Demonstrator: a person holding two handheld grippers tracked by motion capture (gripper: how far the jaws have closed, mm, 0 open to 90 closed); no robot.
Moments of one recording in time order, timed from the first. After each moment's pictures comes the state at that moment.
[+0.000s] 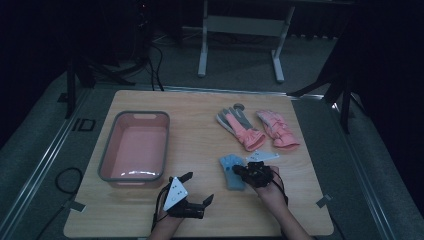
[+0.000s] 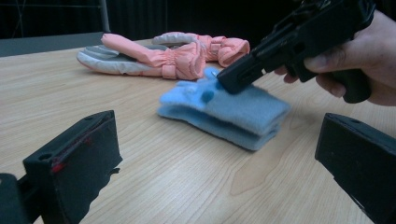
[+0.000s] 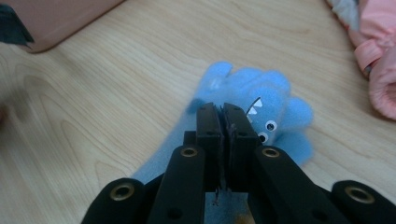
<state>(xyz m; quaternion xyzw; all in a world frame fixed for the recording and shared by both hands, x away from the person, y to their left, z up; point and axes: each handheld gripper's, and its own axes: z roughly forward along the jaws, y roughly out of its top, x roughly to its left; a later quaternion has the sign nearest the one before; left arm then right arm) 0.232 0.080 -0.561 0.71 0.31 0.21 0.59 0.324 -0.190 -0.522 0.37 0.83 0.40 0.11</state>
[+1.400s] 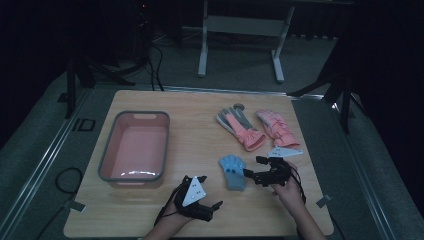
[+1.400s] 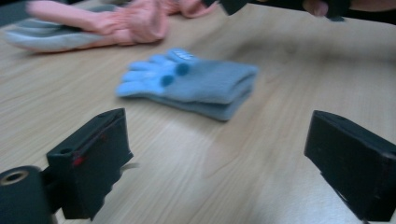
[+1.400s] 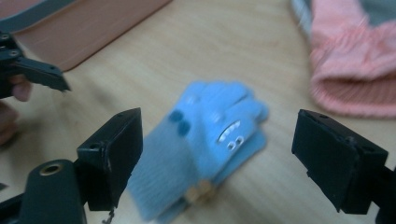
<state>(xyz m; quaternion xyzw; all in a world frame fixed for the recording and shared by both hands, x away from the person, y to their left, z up) 0.244 0.047 -0.549 0.82 0.24 0.17 0.50 0.335 -0.245 -0.510 0.37 0.81 0.45 0.07</state>
